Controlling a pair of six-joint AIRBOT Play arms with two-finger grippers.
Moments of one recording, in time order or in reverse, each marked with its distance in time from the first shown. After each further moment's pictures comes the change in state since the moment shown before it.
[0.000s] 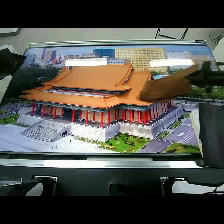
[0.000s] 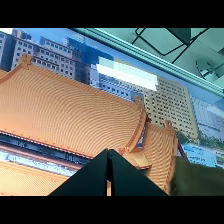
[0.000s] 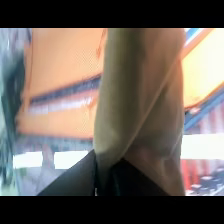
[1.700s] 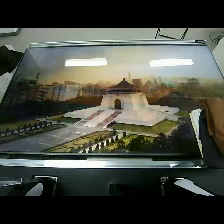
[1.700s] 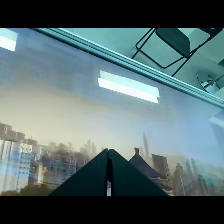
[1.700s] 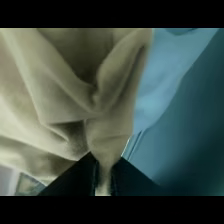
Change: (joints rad) left arm 0.000 0.000 0.000 0.000 0.056 0.022; right arm -0.660 0.222 -0.335 -0.769 0.262 0.177
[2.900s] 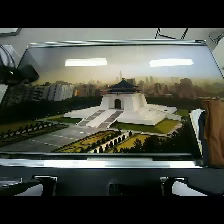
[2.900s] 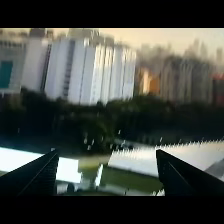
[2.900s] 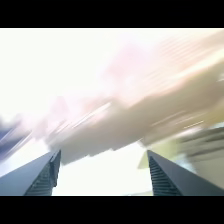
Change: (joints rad) left arm -0.115 -0.300 0.217 0.608 -0.491 -0.144; right arm 0.749 -0.085 0.463 0.156 -0.382 -0.019
